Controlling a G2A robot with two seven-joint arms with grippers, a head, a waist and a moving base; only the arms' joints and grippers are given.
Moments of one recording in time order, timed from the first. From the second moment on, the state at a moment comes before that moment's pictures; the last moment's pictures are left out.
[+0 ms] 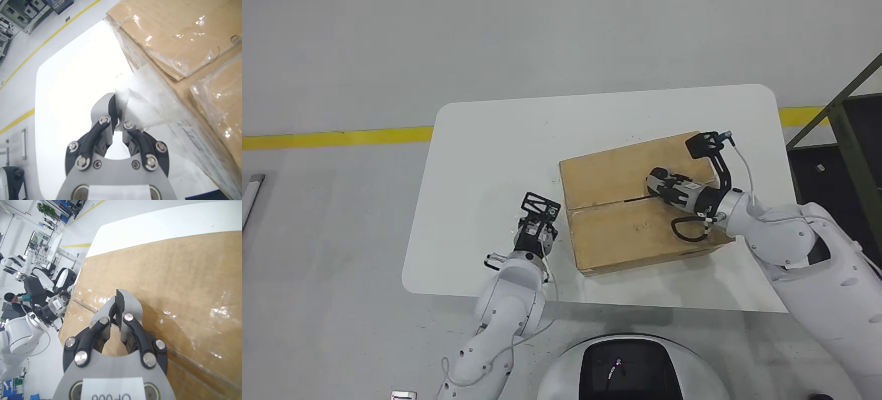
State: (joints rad) left arm 1.15 -1.26 -1.09 -1.80 1.68 0.08 -0.62; right arm -1.00 -1.09 1.26 -1.69 -0.39 -0.06 0.66
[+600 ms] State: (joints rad) left arm 1.17 -1.28 -1.09 -1.88 1.79 0.14 -0.63; right arm -1.01 -1.09 1.27 -1.69 -0.39 -0.07 0.66
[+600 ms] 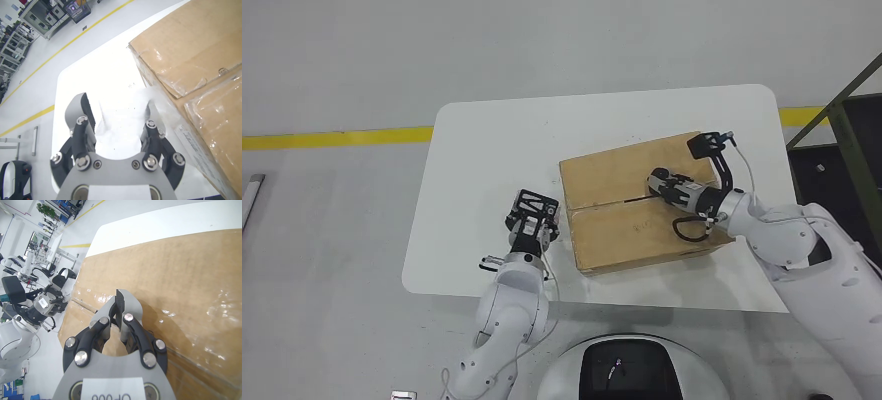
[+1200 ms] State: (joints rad) left arm 1.17 -1.31 -1.09 -1.91 1.88 0.21 -0.63; right arm -1.02 -1.09 1.28 -1.72 -0.39 -0.07 0.67
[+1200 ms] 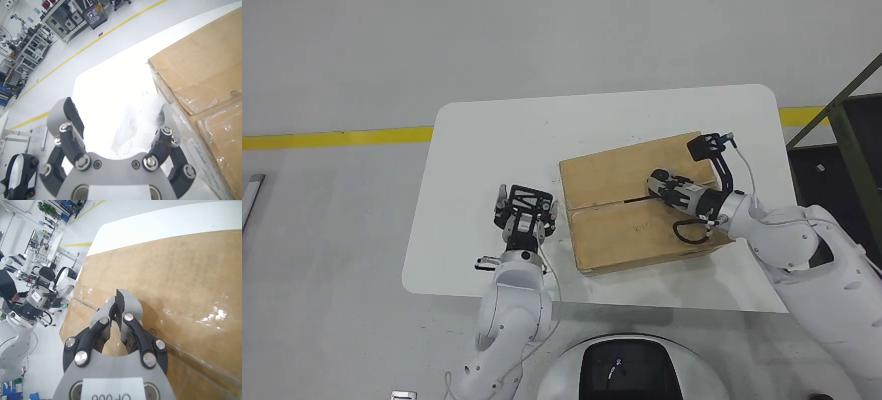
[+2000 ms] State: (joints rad) left arm 1.02 -1.36 -1.03 -1.90 1.86 0.14 -0.59; right arm -1.04 -1.09 1.30 -1.77 -0.37 -0.04 0.66
